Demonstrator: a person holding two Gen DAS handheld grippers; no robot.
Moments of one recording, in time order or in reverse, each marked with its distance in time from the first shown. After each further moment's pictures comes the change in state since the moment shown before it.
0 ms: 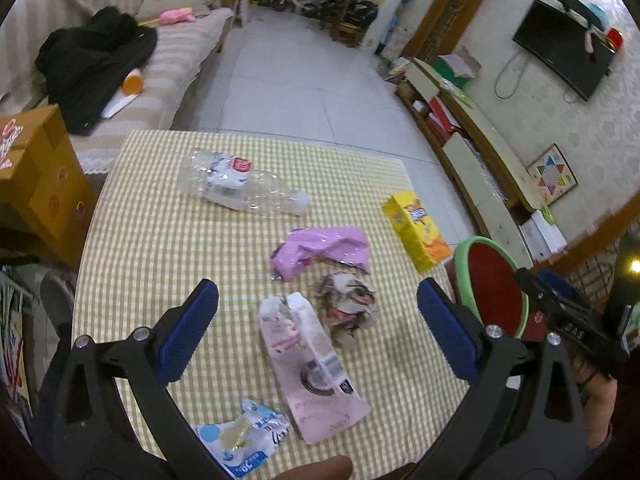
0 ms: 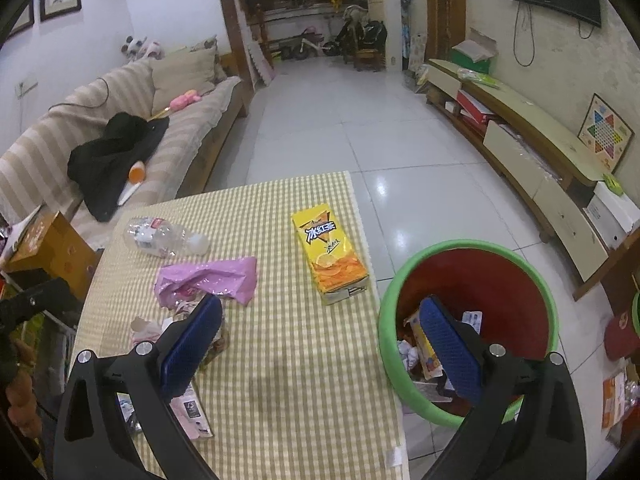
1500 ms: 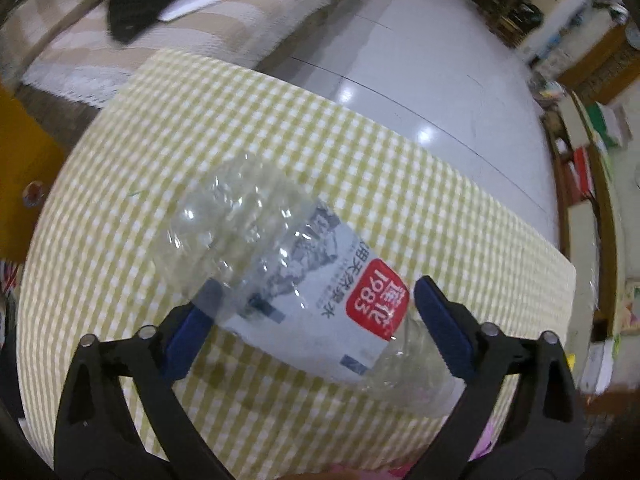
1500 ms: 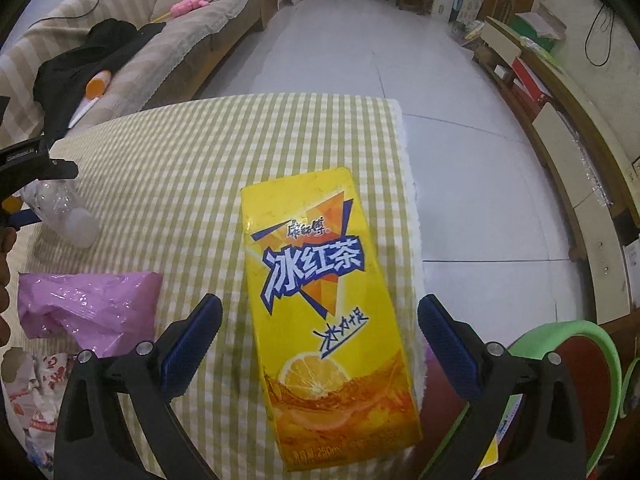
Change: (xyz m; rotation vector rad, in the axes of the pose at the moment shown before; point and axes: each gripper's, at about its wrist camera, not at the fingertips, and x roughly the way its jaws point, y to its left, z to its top) left arm 0.211 0.095 0.094 -0.398 0.182 0.315; right arm 0.219 -0.003 0.034 -0.176 0.276 0.001
